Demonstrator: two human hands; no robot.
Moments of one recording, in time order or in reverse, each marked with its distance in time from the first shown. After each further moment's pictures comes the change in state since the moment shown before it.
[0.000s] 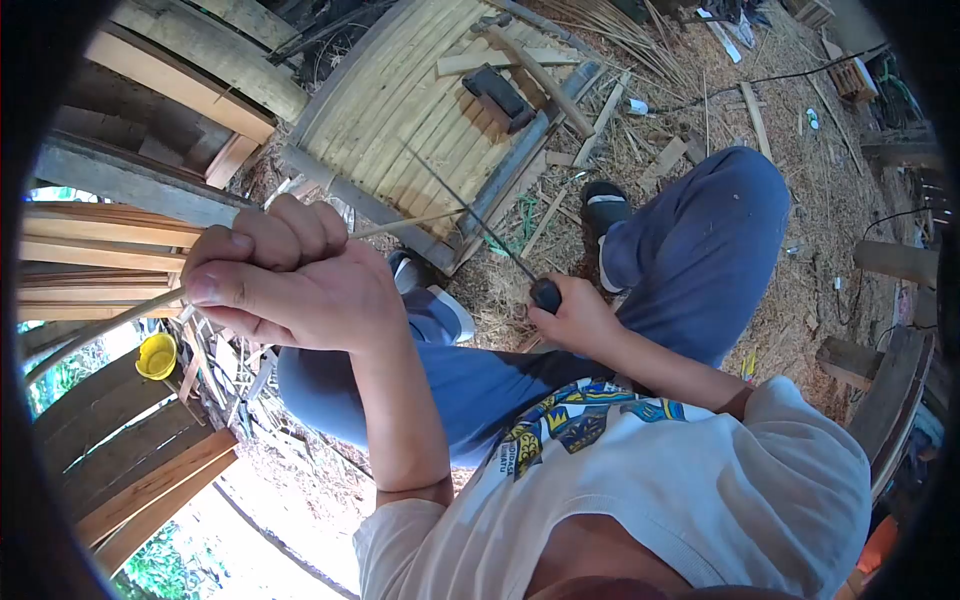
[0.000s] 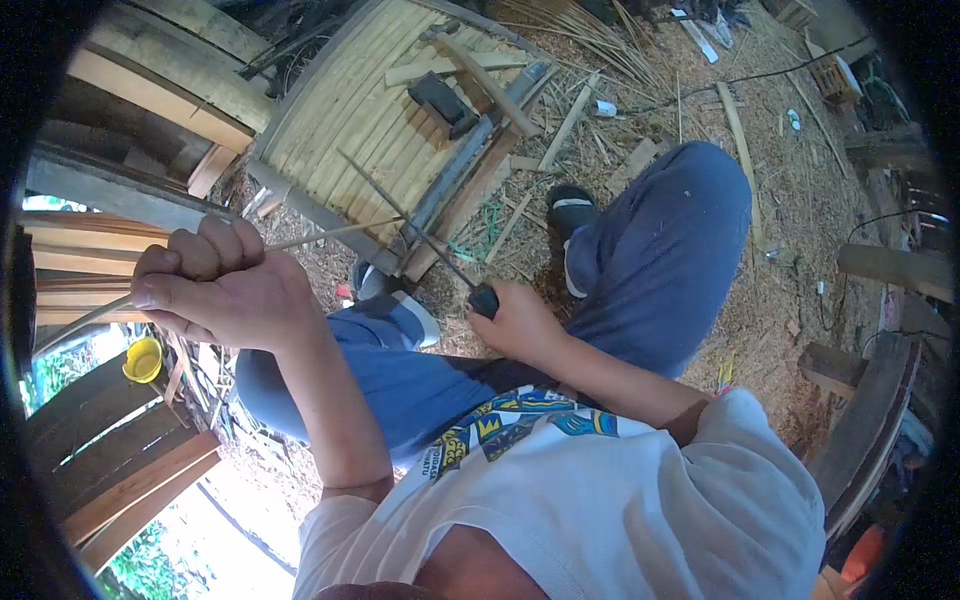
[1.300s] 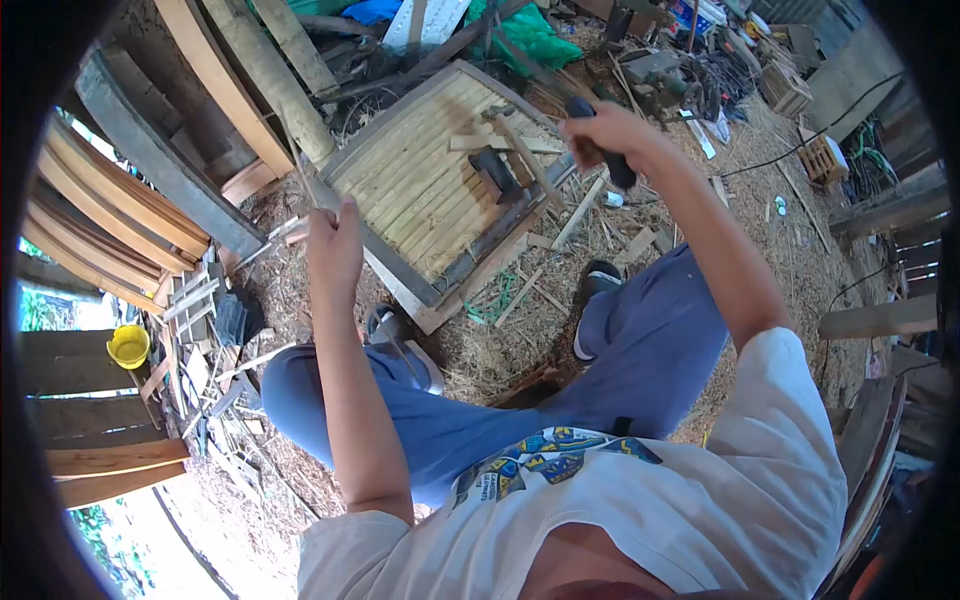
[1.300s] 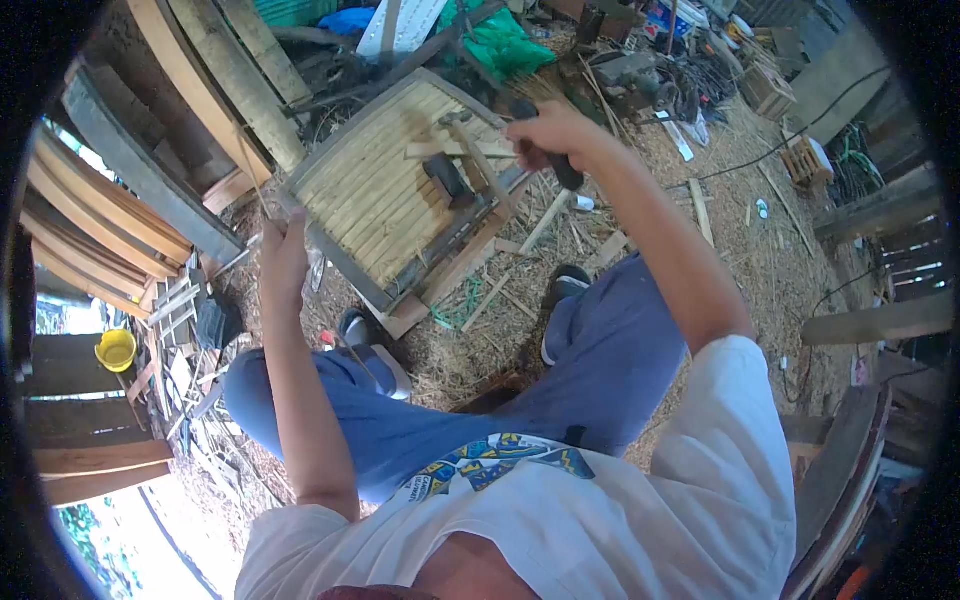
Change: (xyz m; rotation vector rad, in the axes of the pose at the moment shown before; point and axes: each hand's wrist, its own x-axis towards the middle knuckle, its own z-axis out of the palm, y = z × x) left_hand 0.007 -0.051 -0.106 1.109 -0.165 -0.690; right_hand 0.178 -0.116 -0.228 0.069 -0.004 0.023
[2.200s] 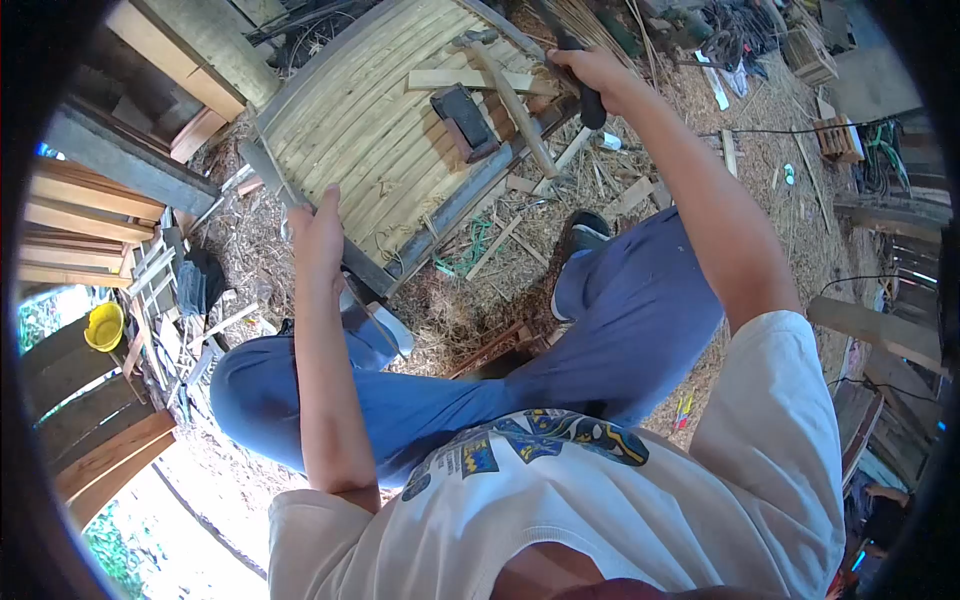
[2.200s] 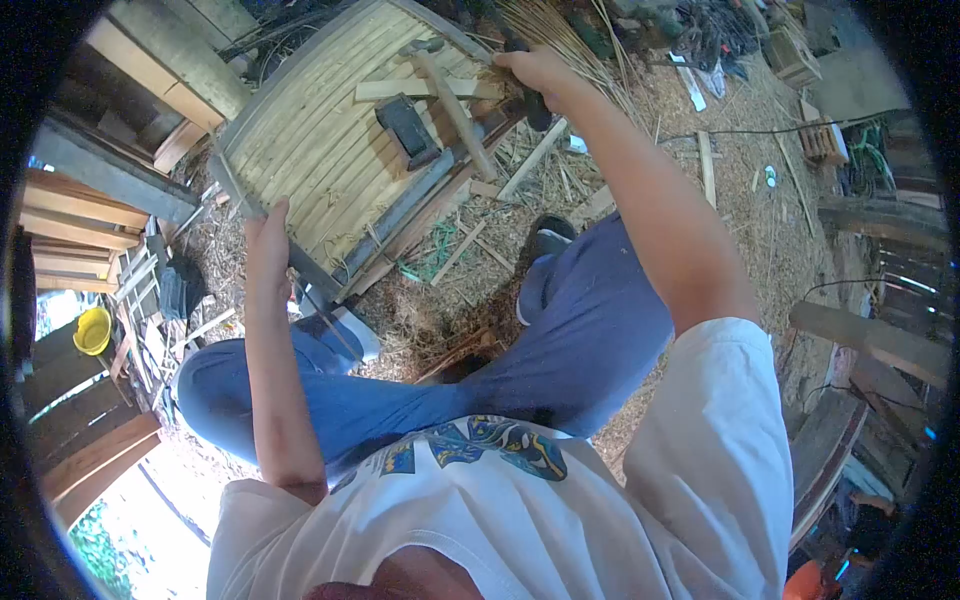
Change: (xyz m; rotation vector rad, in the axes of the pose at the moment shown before) left_hand 0.005 -0.063 0.075 -0.269 -0.172 -0.386; right_hand 0.124 0.086 -0.008 0.045 0.219 0.118
